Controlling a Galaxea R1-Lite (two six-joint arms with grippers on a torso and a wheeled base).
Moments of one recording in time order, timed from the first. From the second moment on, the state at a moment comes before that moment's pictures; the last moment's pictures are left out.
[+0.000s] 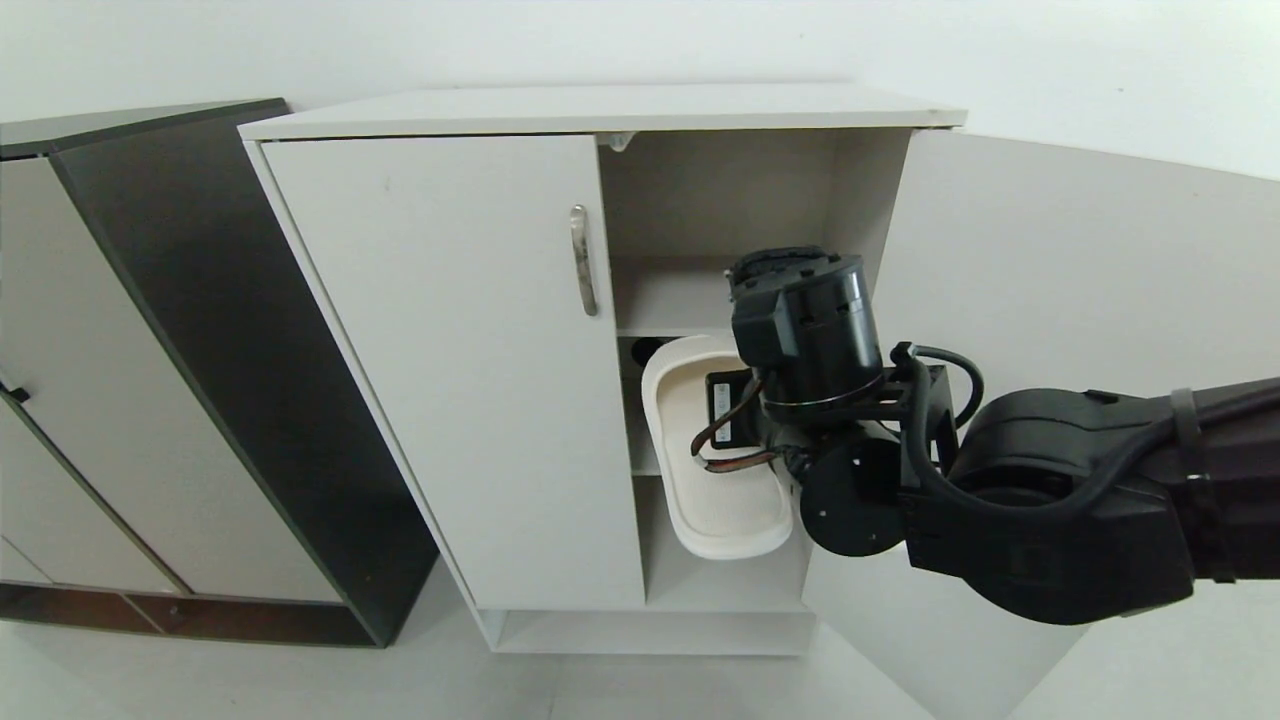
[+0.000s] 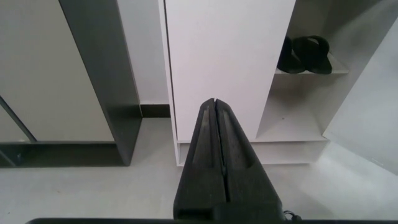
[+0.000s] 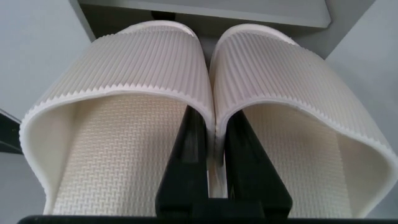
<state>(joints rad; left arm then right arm) 0.00 0.00 0.00 0.00 0.00 -0.01 0.93 1.90 -1.36 -0.24 -0.83 0.23</state>
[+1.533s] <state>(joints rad) 0.00 0.00 0.00 0.00 0.00 -0.01 0.89 1.95 -1.35 -0.34 -0.82 0.22</state>
